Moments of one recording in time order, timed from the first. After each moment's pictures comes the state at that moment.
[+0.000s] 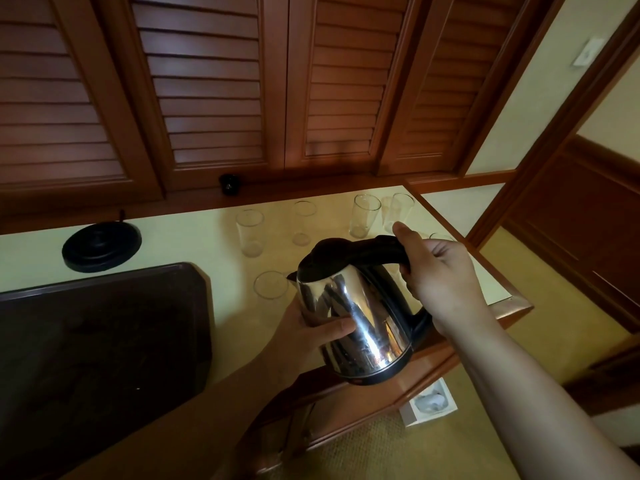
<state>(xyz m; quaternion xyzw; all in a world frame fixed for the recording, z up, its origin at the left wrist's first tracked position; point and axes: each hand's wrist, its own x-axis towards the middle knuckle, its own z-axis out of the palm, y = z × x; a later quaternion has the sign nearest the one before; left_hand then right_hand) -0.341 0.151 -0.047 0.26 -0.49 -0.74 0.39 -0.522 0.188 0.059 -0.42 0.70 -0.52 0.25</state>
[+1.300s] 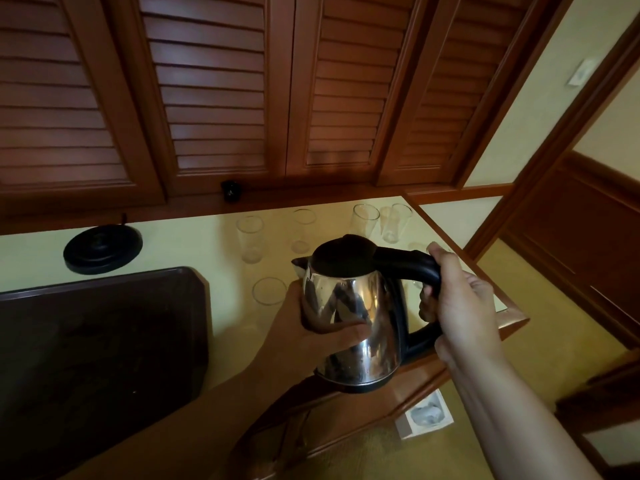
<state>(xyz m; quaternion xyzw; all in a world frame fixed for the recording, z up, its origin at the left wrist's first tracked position) -0.339 0.155 -0.038 0.34 -0.57 -0.63 0.41 -0.520 0.216 0.061 -0.24 0.63 -0.66 0.33</state>
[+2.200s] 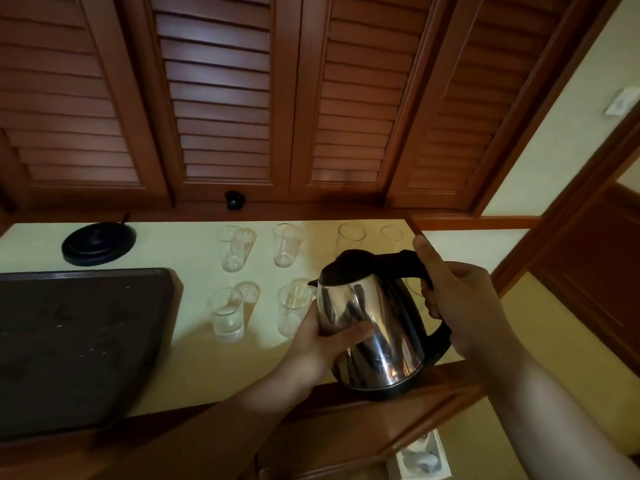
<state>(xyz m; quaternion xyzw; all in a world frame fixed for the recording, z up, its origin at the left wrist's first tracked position) -0.463 0.162 -0.037 0.36 -0.49 -0.68 0.42 -0.643 0.185 0.083 -0.40 0.71 -0.49 0.32</state>
